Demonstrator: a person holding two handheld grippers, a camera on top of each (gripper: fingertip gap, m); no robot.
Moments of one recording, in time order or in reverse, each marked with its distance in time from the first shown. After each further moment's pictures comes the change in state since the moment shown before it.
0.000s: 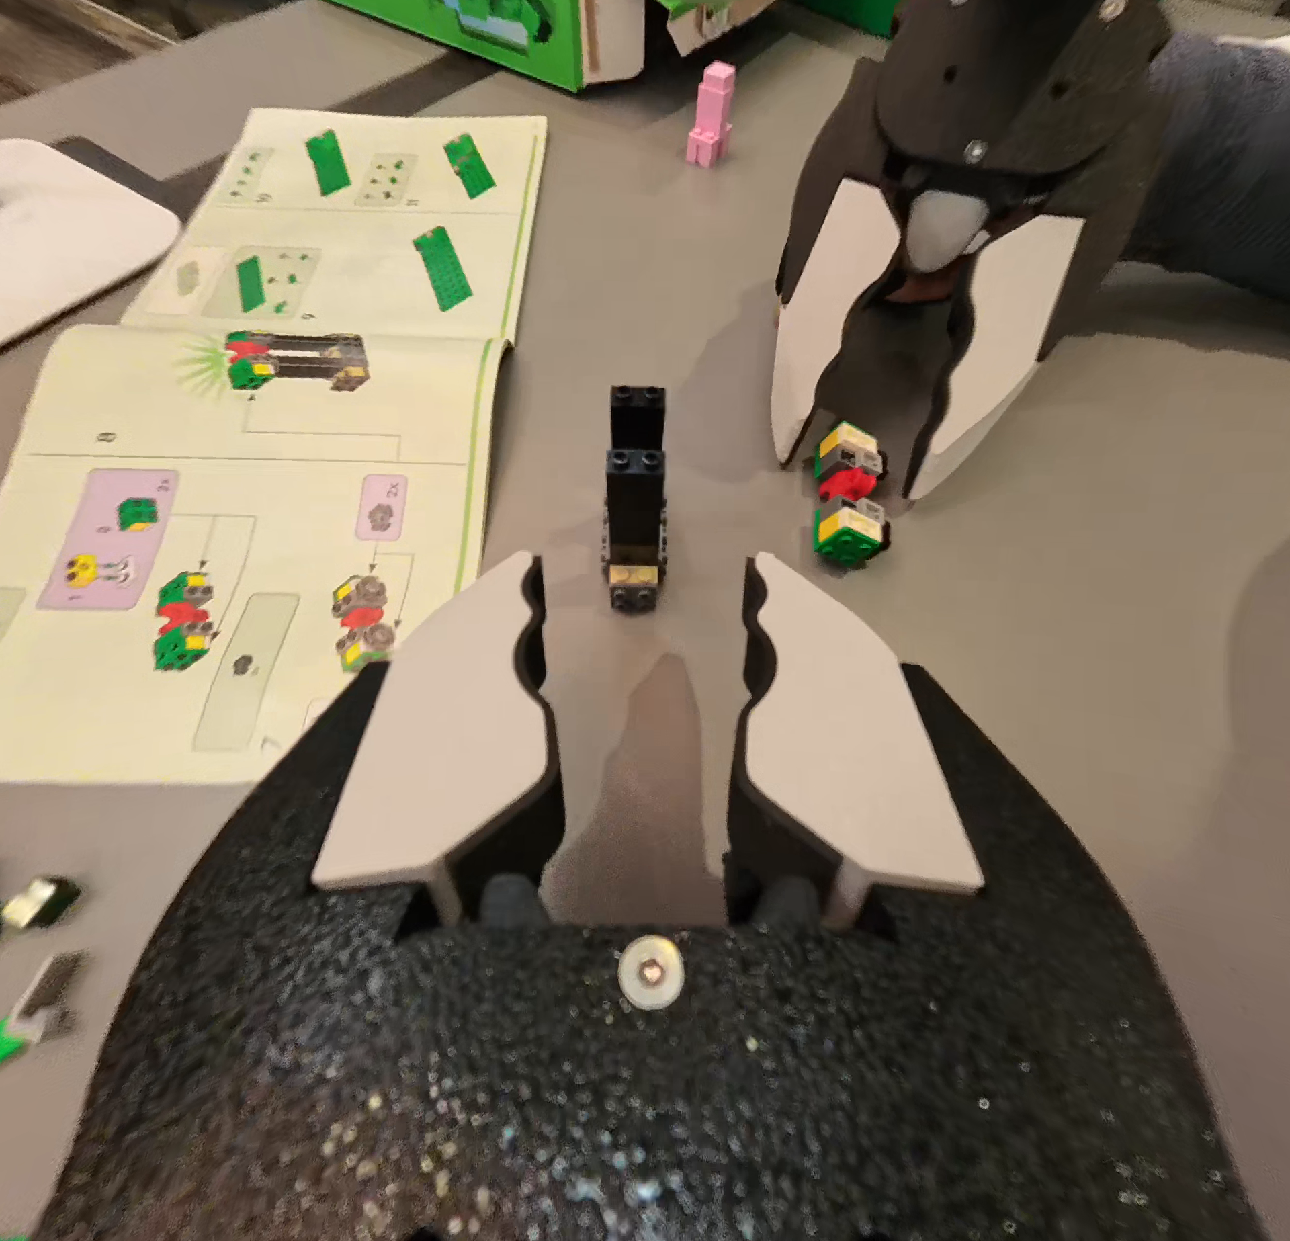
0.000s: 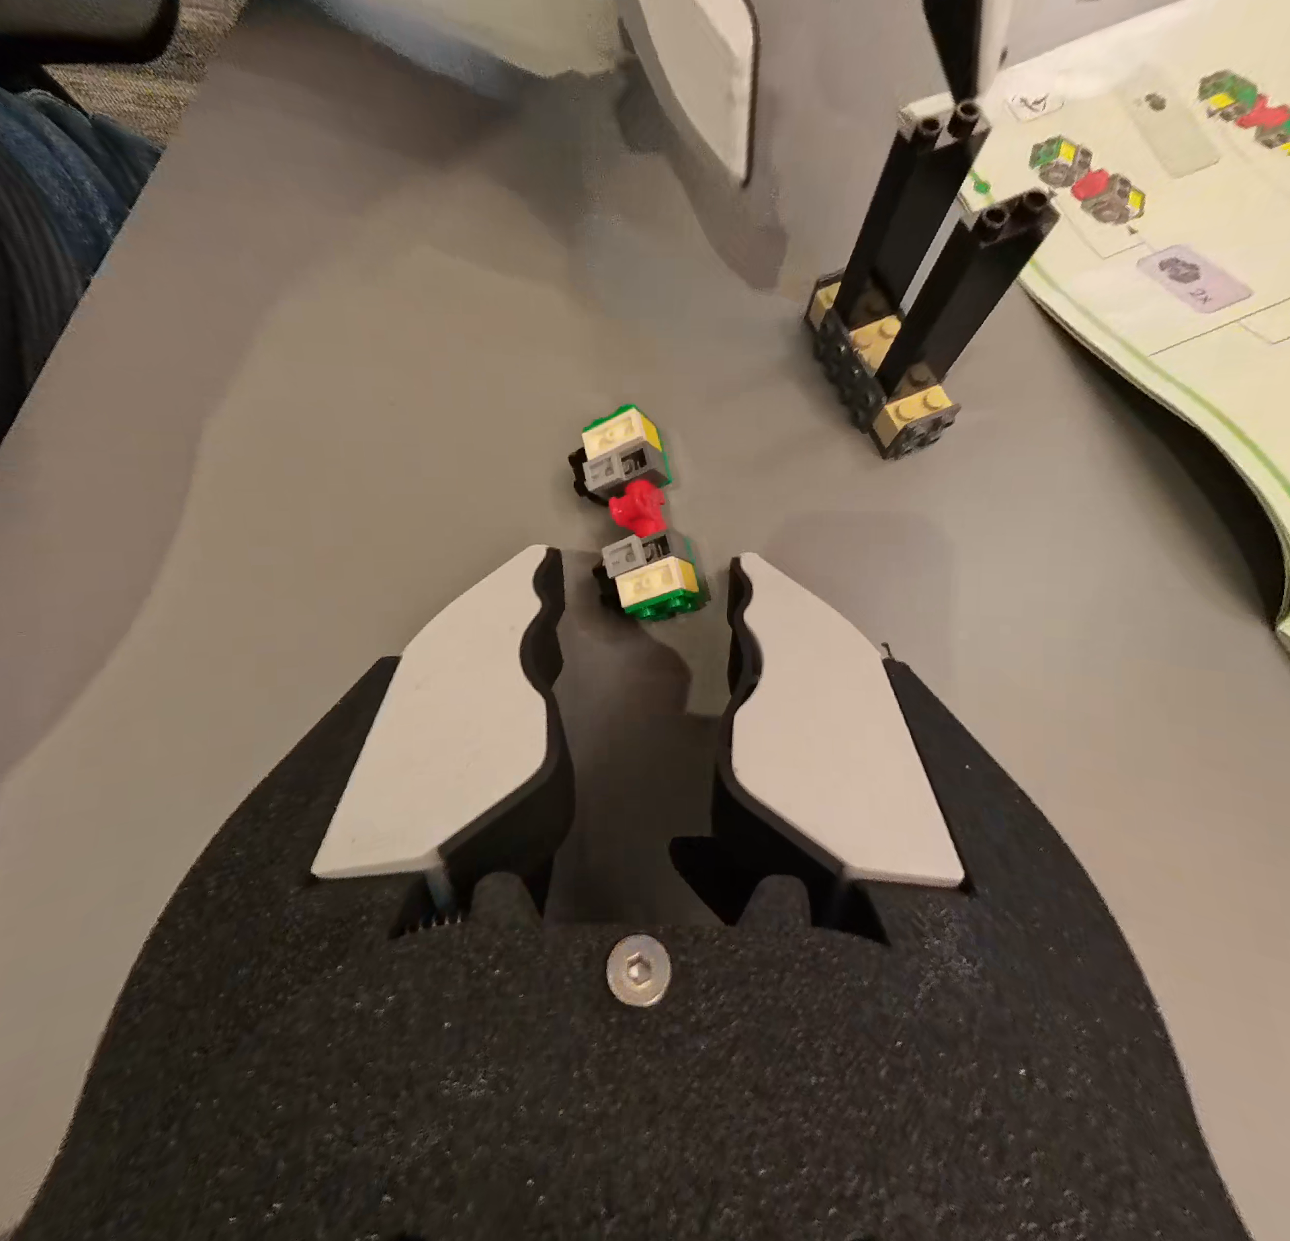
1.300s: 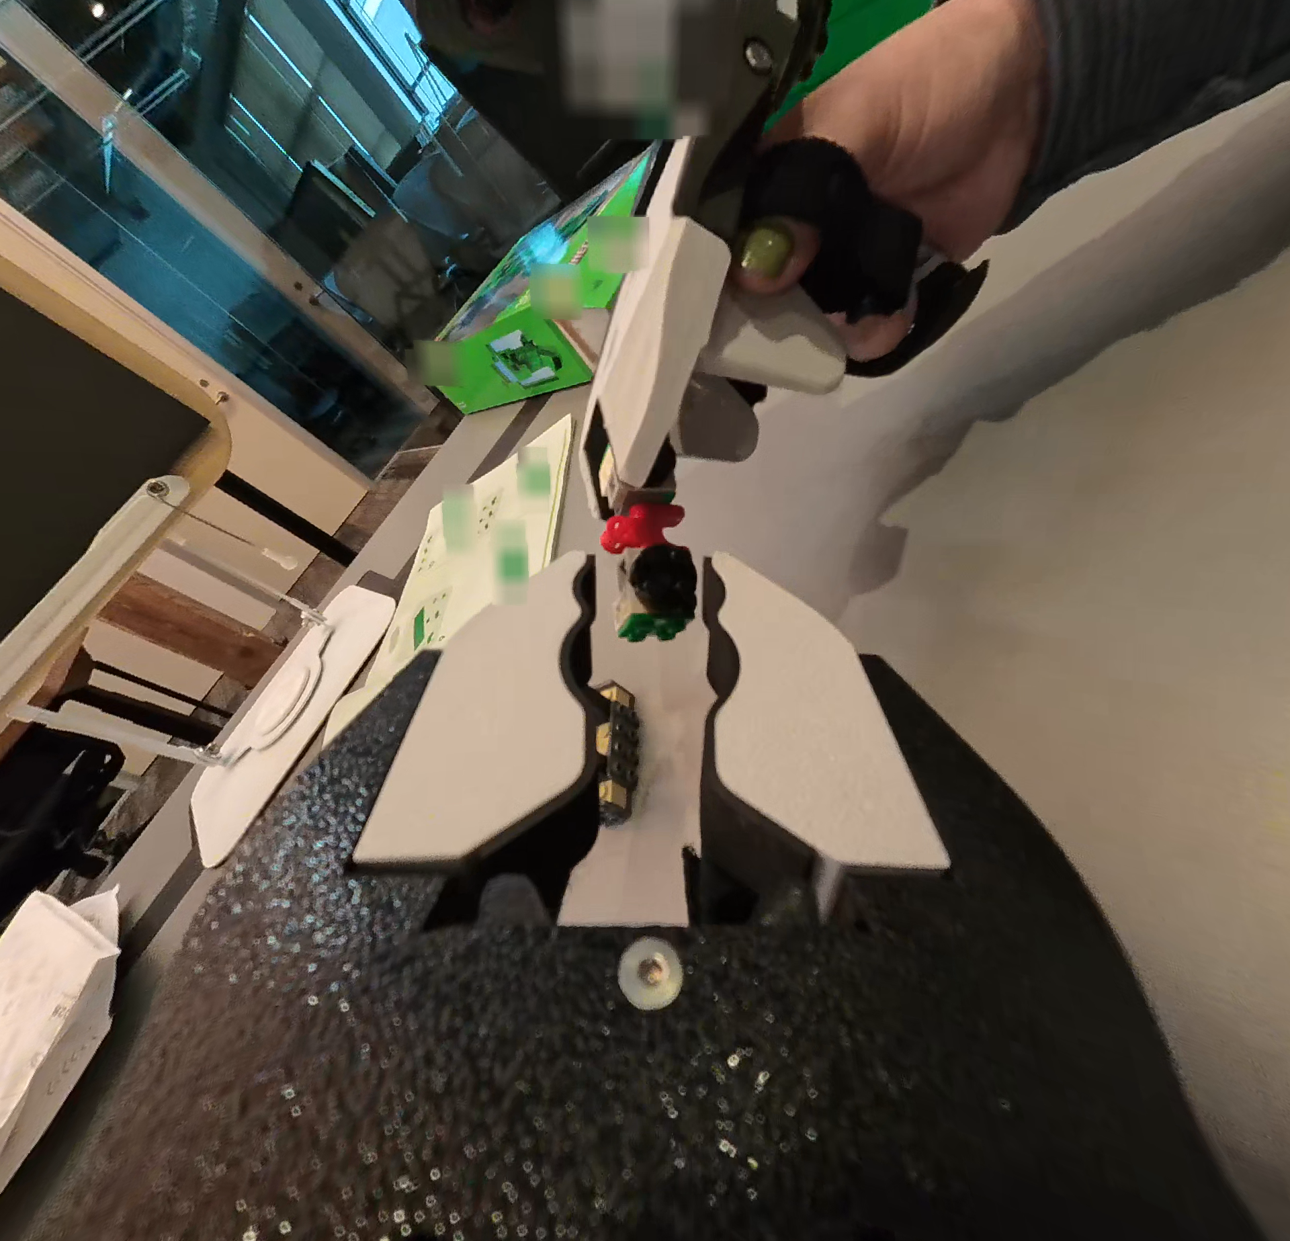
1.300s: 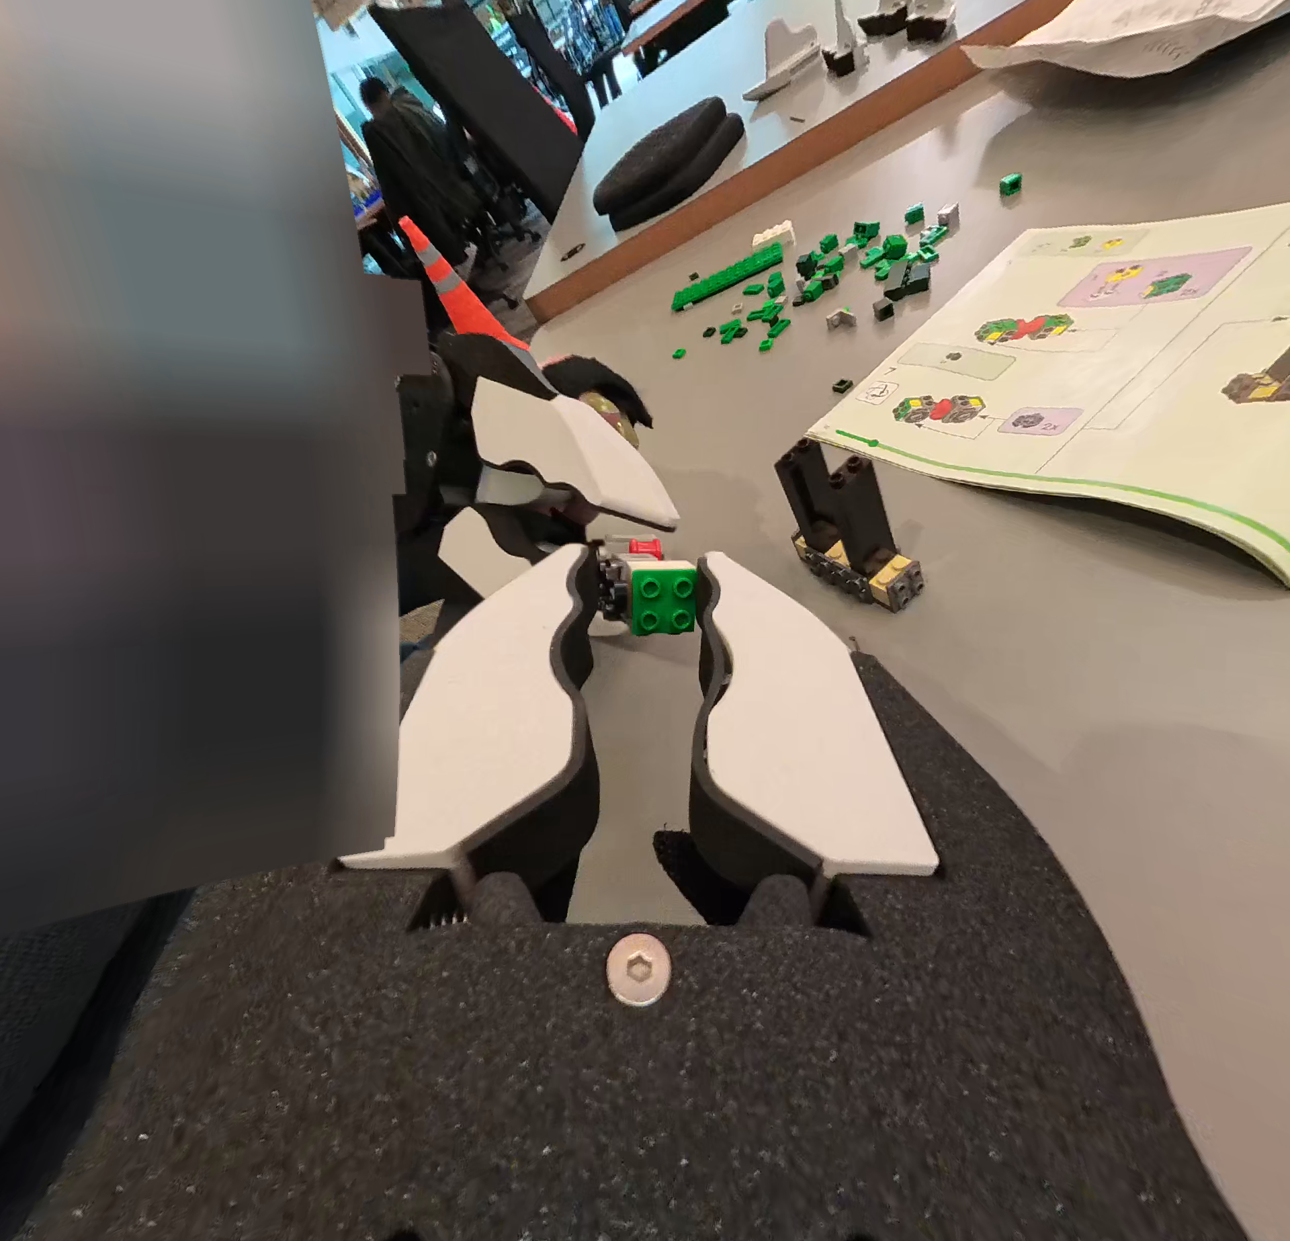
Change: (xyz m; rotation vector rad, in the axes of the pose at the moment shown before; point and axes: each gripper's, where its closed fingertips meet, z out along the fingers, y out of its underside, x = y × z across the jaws) left arm 0.069 -0.050 0.017 0.232 -0.258 0.584; right arm 0.000 -0.078 -0.051 0.527 -0.031 0.476
